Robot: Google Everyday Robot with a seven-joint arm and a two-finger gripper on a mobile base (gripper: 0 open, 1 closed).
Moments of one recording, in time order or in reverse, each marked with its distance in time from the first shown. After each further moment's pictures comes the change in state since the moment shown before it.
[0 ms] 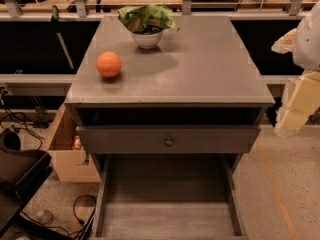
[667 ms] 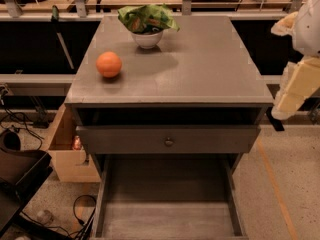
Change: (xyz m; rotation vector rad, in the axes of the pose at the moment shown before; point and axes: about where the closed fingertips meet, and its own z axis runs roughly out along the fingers) arm -0.006 -0.031 -0.007 0.094 -0.034 -0.044
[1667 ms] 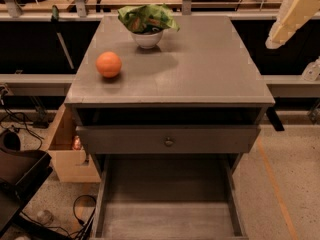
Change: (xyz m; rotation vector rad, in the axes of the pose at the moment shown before) arm -0.037 -0.133 -0.043 0.326 -0.167 -0.185
